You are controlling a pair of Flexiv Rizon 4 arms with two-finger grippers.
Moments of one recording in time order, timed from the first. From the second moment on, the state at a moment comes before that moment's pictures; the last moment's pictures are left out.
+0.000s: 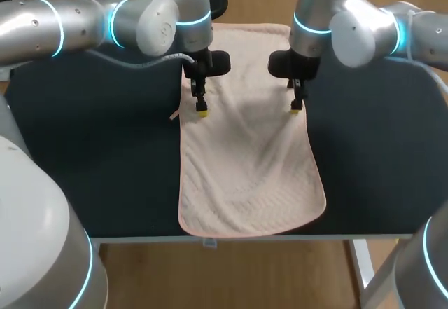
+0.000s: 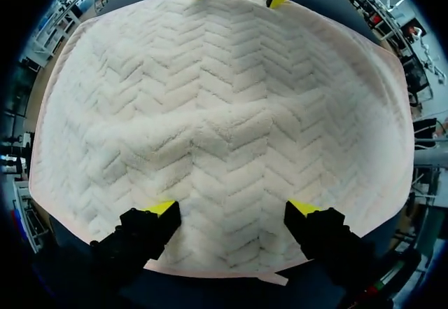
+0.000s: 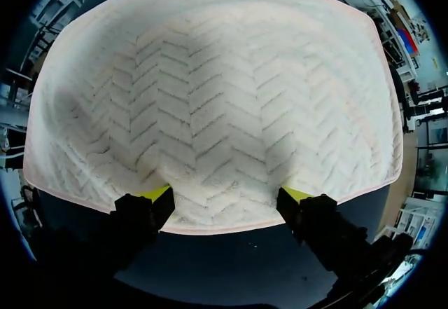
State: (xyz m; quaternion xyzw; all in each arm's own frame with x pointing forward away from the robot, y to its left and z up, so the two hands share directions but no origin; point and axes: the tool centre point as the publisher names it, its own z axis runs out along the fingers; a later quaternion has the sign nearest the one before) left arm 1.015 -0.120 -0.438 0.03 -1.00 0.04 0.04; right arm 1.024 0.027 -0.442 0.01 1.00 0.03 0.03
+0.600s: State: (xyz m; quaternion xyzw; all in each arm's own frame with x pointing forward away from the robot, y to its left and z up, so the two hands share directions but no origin) left arm 1.014 -0.118 -0.441 0.03 -1.00 0.07 0.06; right arm 1.020 0.022 -0.447 0.01 1.00 0.03 0.01
